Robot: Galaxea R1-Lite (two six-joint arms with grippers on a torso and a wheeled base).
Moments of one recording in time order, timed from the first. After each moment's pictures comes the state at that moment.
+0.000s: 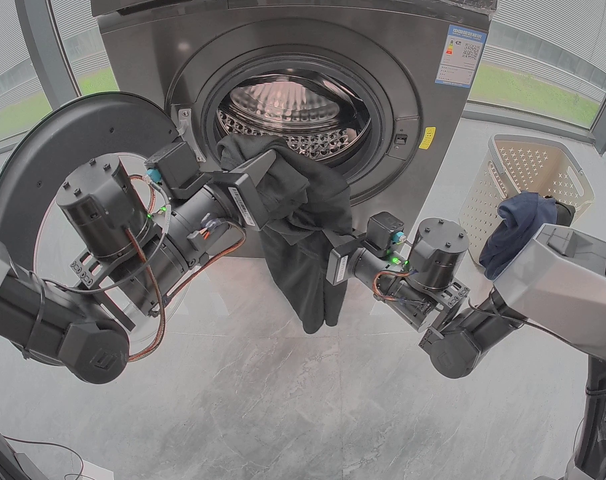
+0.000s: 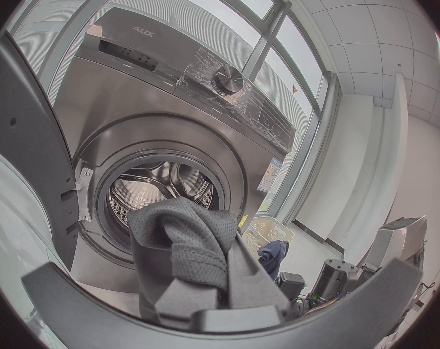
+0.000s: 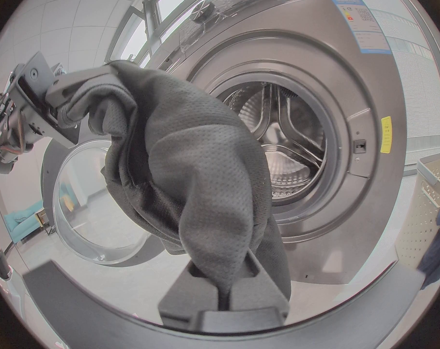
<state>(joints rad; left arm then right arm) -0.59 1.79 -0.82 -1.28 -0.02 -0.19 0.64 2.24 -1.04 -1.37 -0.02 0.00</state>
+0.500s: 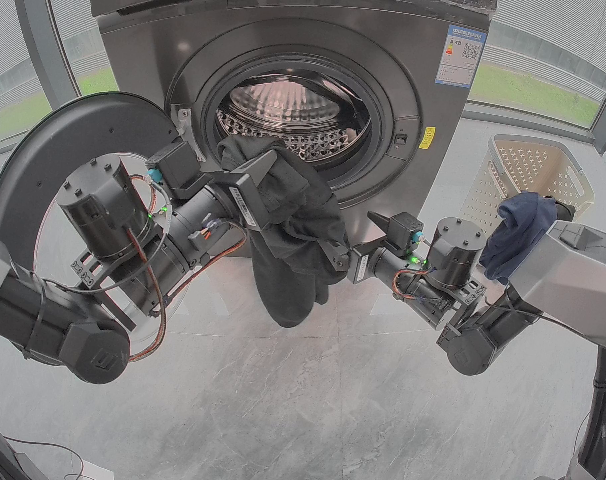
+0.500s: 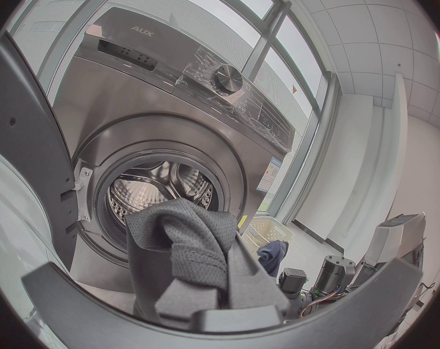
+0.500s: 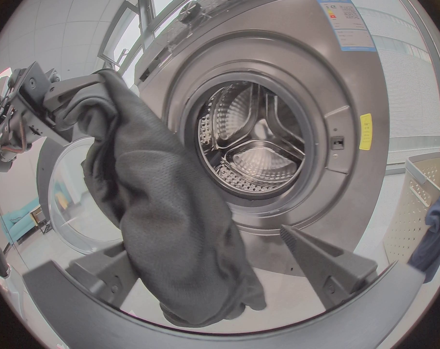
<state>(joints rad) -0.59 1.79 -0.82 -1.28 -0.02 -0.19 0.59 2.20 -0.97 -1.38 -0.02 0.00</state>
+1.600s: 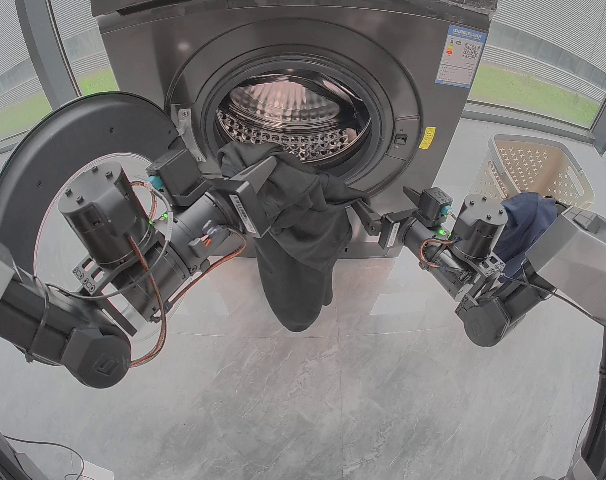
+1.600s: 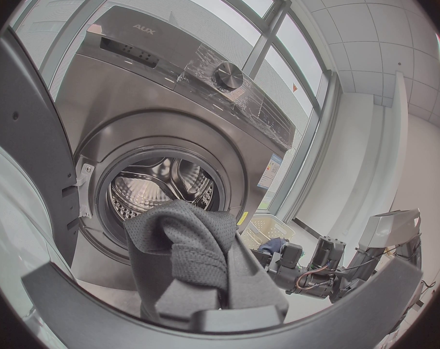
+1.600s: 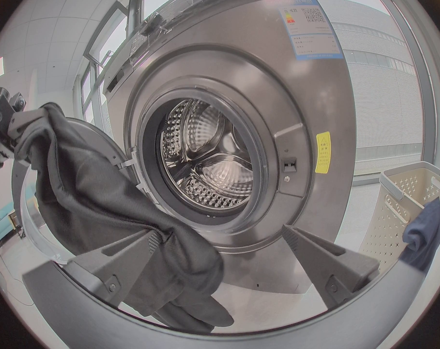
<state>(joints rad) -0.59 1.80 -0.80 -1.30 -0.01 -0.19 0.47 2.19 -1.03 -1.37 -0.04 0.00</state>
